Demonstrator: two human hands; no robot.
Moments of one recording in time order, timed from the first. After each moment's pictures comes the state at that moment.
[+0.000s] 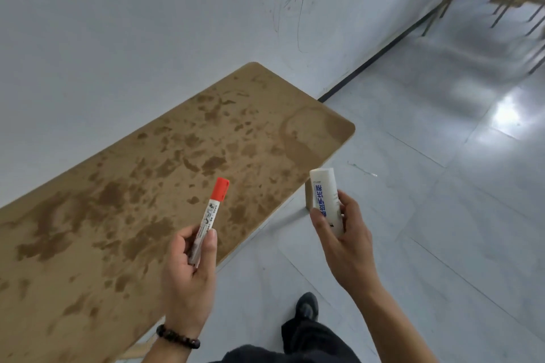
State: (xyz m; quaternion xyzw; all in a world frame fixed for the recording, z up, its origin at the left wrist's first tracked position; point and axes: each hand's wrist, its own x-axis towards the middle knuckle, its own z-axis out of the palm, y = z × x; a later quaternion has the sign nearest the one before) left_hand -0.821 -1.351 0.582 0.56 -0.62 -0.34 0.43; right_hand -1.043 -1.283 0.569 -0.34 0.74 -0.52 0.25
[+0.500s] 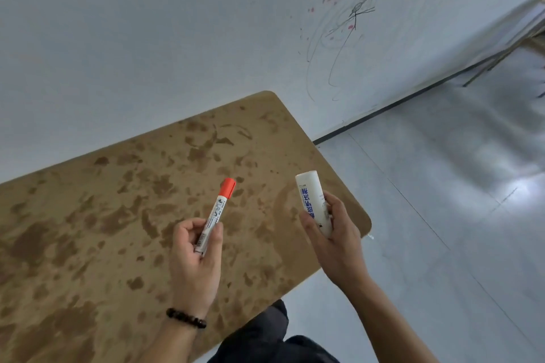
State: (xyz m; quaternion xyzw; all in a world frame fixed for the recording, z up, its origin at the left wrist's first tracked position) left_hand -0.990 -1.604 0.527 0.62 -0.48 -0.39 0.48; right_hand -1.209 -1.578 0.550 -0.46 0.75 -0.39 0.29
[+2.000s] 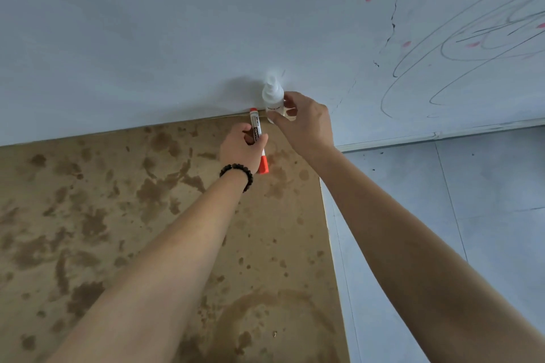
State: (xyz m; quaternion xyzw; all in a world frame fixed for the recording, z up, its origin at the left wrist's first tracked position) left_hand -1.178 -2.049 0.343 0.83 -0.39 -0.32 0.24; right_hand -1.311 -2.103 0.391 -0.67 0.62 -0.22 0.35
